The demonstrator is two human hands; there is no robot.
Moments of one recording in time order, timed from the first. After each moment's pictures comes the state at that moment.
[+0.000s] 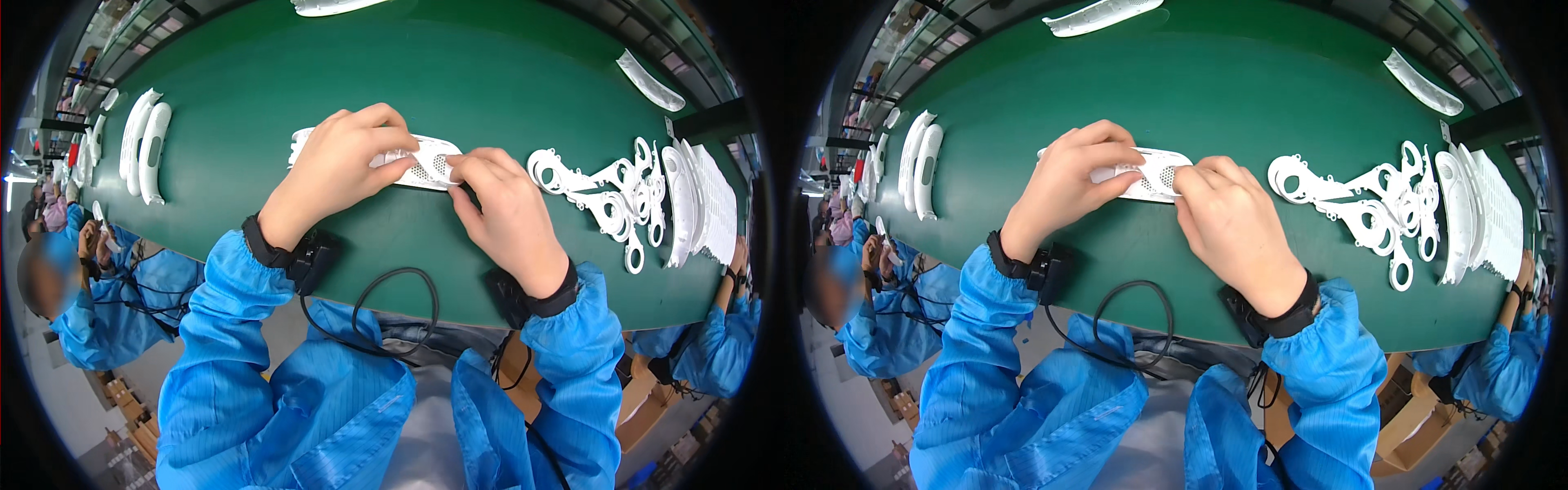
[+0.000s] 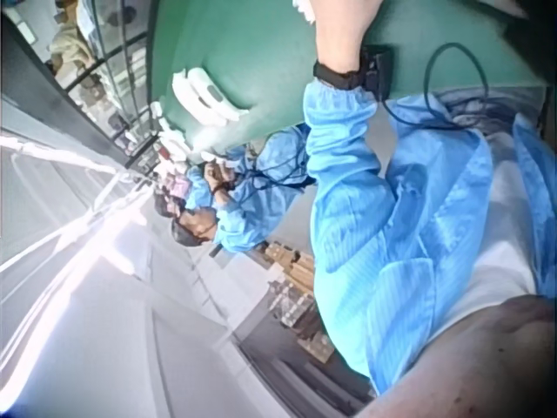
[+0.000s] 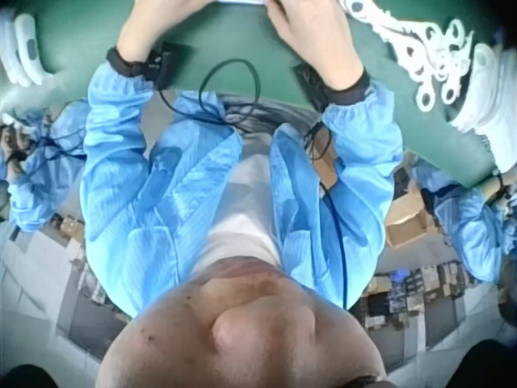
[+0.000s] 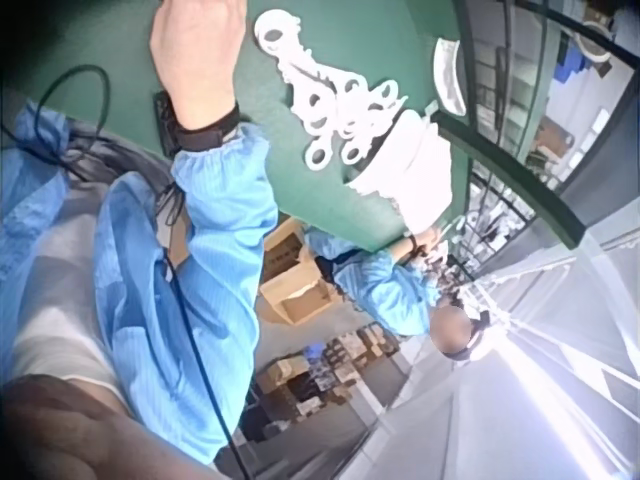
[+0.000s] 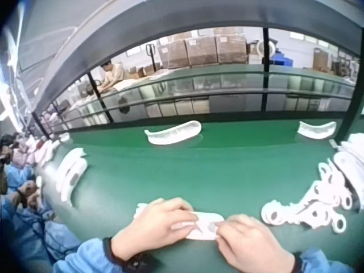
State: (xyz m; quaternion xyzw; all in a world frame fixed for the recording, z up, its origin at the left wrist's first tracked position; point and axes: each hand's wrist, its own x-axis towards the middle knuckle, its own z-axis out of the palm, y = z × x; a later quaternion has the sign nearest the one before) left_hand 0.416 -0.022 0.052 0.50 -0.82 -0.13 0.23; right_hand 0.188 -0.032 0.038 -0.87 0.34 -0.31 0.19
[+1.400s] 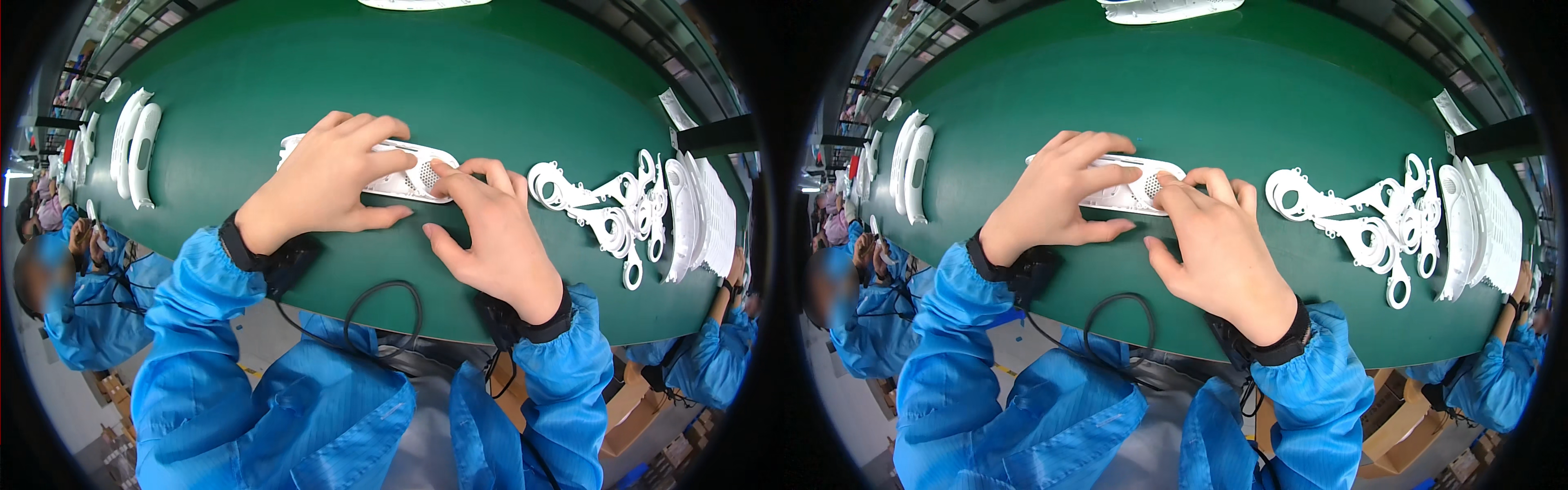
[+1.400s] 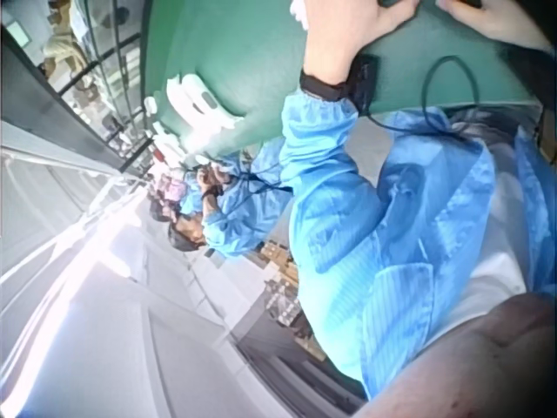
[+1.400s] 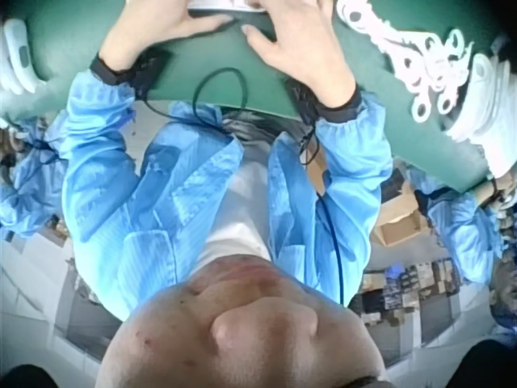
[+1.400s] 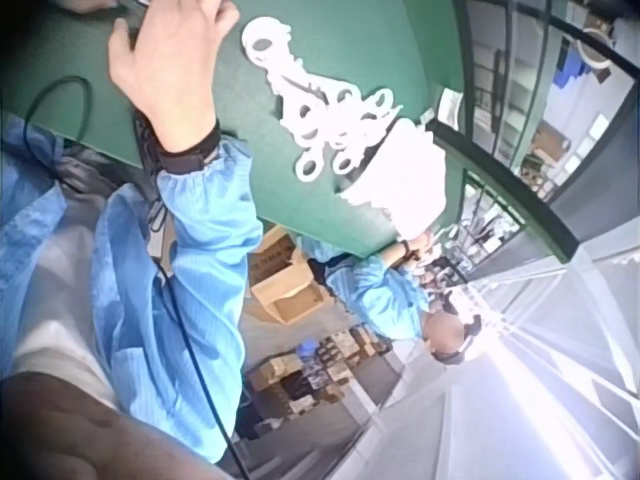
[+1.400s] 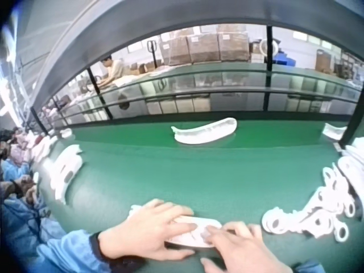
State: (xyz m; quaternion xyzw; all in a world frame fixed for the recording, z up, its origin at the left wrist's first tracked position) left_hand 0.422 -0.023 0.060 0.43 -0.89 -0.09 0.17; right_hand 0.191 -0.027 0.049 -0.86 0.37 -0.22 0.29
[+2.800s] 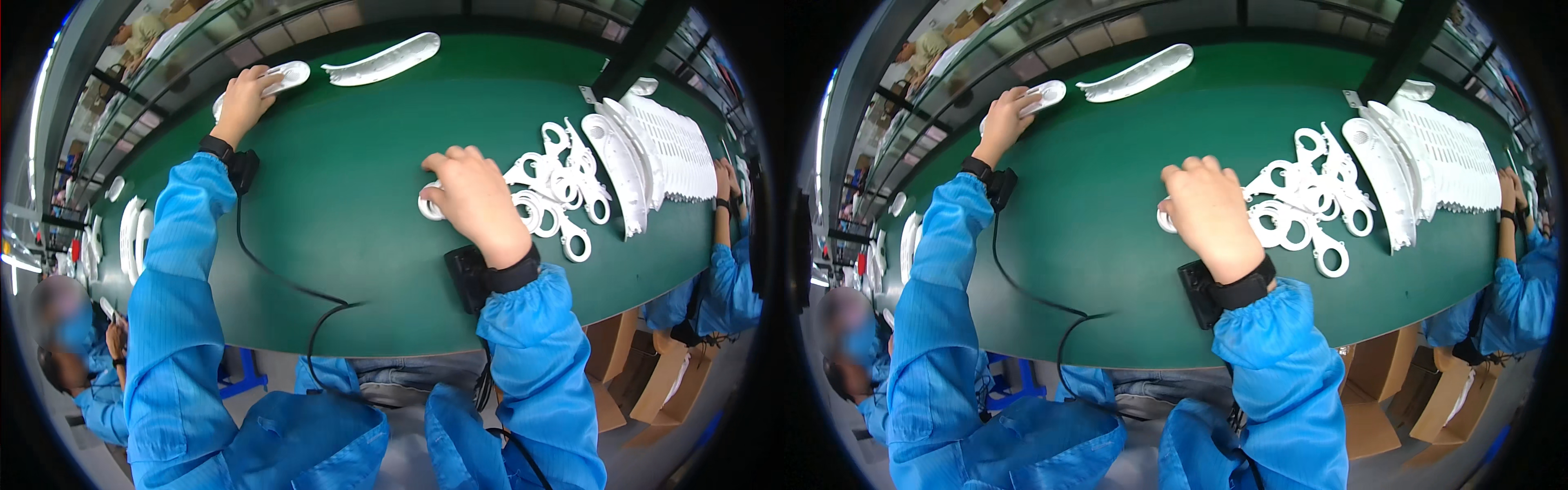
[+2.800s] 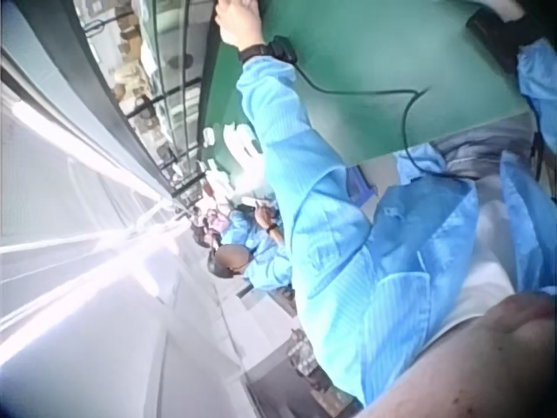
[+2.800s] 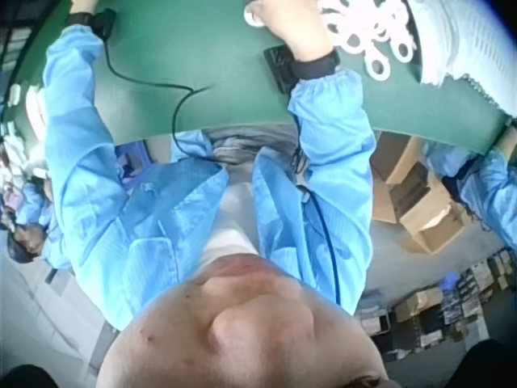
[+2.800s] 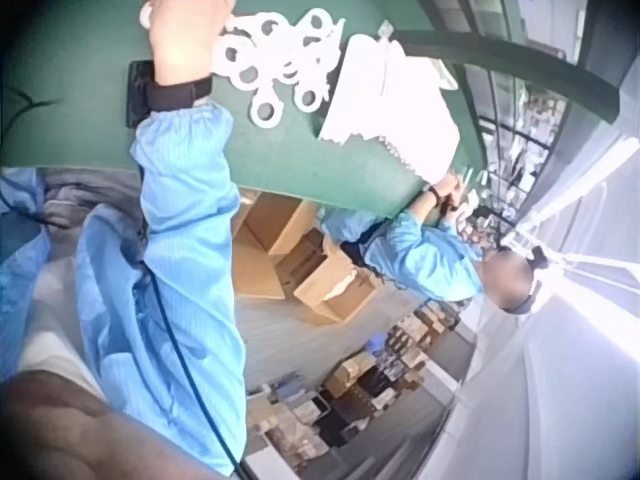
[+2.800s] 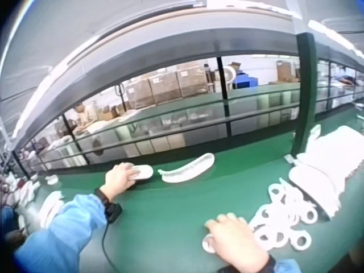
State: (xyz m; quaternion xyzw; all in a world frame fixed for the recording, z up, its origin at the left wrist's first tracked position) left_hand 0.505 -0.240 0.037 0.52 -0.83 0.14 0.15; right_hand 0.117 -0.077 0.036 -0.81 0.54 -0.21 0.11
